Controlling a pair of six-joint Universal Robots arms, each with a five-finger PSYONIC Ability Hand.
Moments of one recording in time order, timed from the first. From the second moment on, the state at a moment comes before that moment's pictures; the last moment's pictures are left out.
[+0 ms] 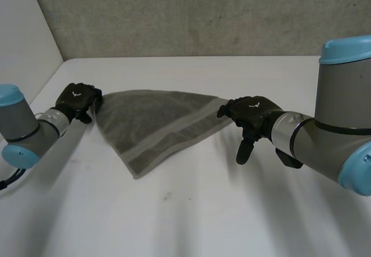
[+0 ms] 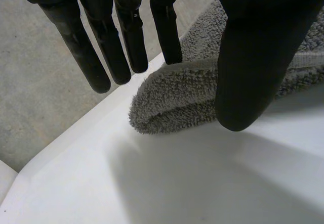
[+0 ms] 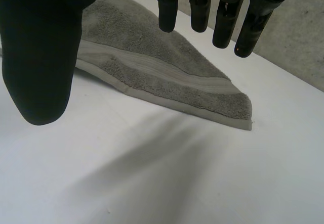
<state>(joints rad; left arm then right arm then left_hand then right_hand) 4.70 -2.53 -1.06 3.42 -1.11 3.58 2.03 -1.11 1.26 0.34 1.35 2.87 0.64 0.63 0.63 0.63 0.45 0.20 0.24 0.22 0.23 0.05</state>
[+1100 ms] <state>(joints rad) 4.08 -1.63 -1.55 3.27 -1.54 3.55 2.33 -0.94 1.13 0.12 1.47 3.76 1.18 1.22 1.22 1.22 1.03 0.21 0.24 0.22 0.24 0.05</state>
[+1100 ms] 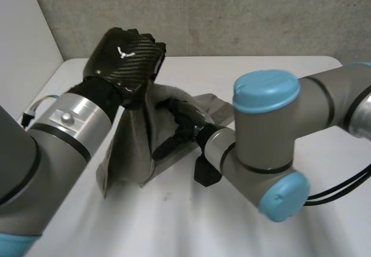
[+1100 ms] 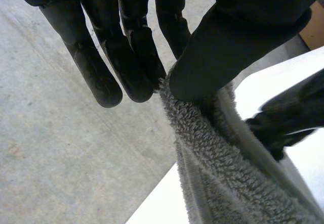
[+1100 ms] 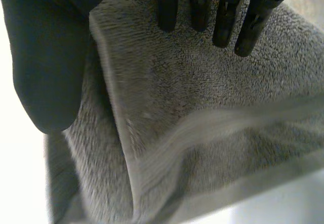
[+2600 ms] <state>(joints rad) 4.03 -1.97 -1.61 3.28 -1.60 3.30 2.03 -1.17 1.48 0.13 1.42 2.82 1.20 1.20 1.20 1.20 1.03 0.33 0.39 0.37 0.36 0.18</state>
